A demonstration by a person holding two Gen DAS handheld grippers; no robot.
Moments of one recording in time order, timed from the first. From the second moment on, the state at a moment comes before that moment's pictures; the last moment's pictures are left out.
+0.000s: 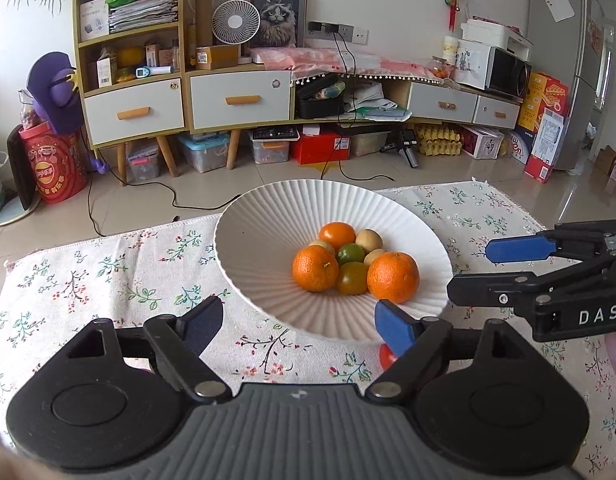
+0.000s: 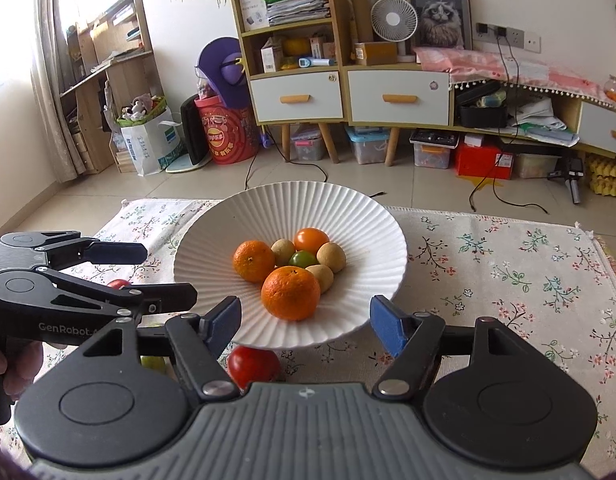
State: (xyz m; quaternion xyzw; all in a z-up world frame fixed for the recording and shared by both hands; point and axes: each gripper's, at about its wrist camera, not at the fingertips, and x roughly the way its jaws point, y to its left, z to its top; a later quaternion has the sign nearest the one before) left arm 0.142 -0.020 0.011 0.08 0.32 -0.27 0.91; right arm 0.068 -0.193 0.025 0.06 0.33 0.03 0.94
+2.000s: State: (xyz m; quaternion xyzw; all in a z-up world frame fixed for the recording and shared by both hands) left arm 0.094 0.039 -0.048 0.05 0.33 -0.28 0.90; right arm 0.032 -0.125 -0.023 0.02 0.40 0.07 0.91
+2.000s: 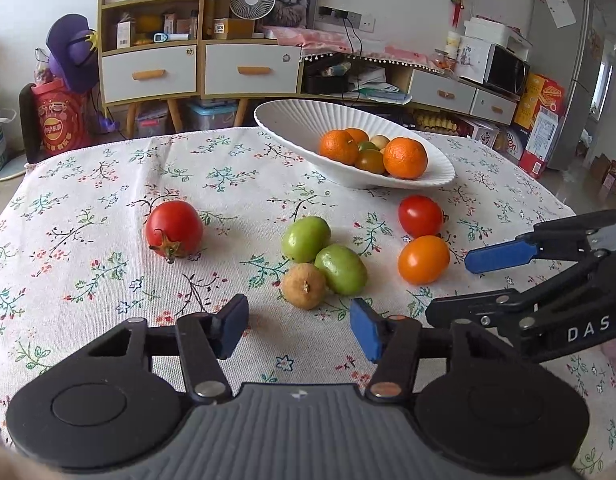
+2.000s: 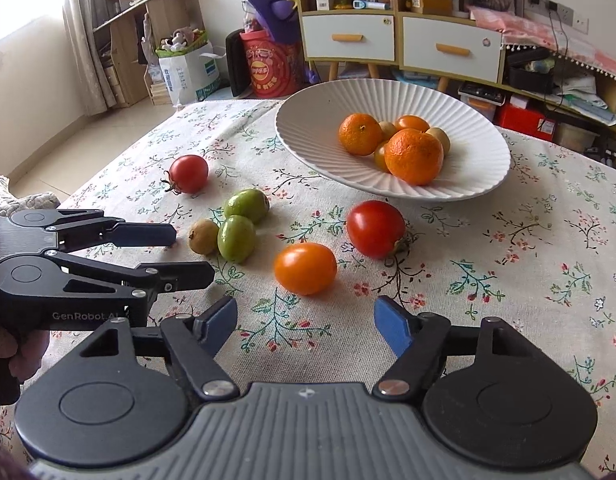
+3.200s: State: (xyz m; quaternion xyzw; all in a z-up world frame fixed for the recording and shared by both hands) left arm 0.102 0.029 -0.038 0.05 0.34 -0.28 0.90; right arm 0.048 -0.115 -0.017 0.01 0.39 0.07 0.92
